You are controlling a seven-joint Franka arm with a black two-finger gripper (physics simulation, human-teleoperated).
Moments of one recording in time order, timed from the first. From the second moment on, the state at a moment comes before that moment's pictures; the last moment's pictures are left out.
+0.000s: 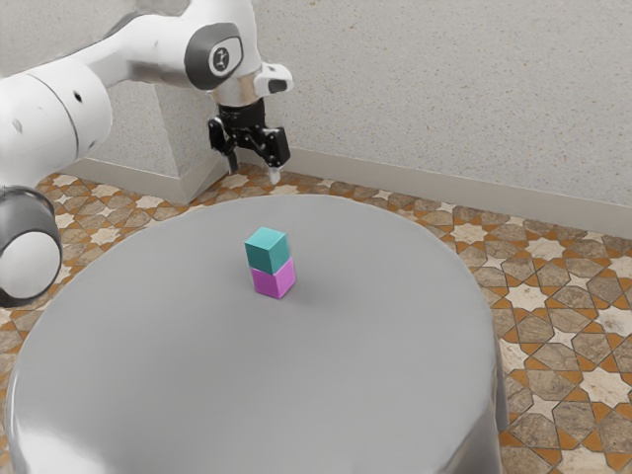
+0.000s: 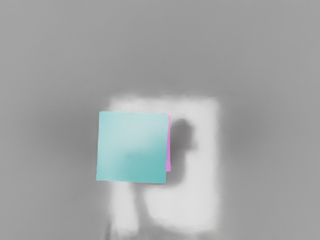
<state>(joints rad) -0.05 0.54 0.06 -1.10 -0.01 1.66 0.00</state>
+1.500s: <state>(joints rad) 0.01 0.65 0.02 -1.31 -0.01 1.95 0.21</state>
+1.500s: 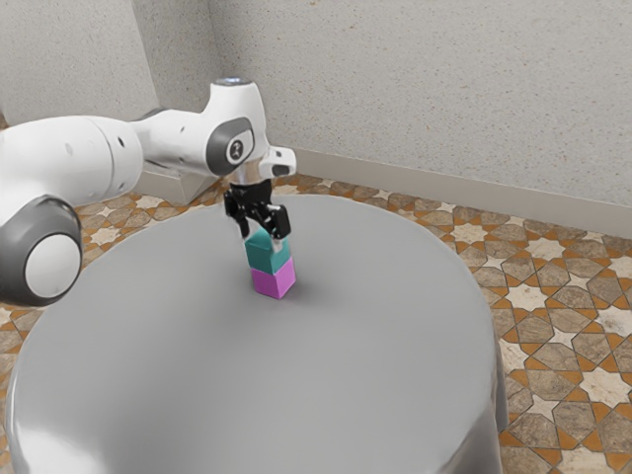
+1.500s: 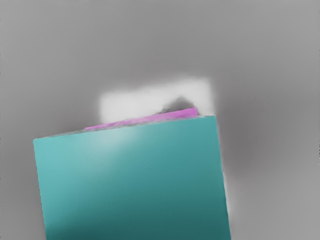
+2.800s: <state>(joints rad) -0.12 0.72 0.02 -1.26 -0.01 1.95 0.22</state>
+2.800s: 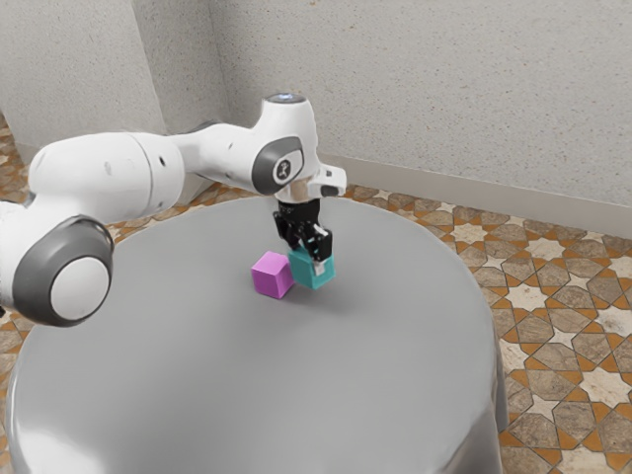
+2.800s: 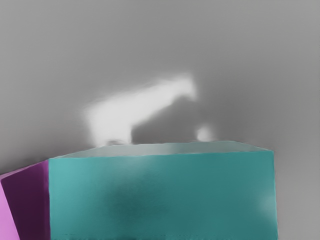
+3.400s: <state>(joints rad) -0.14 0.74 0.02 -1.26 -0.02 1.98 0.21</state>
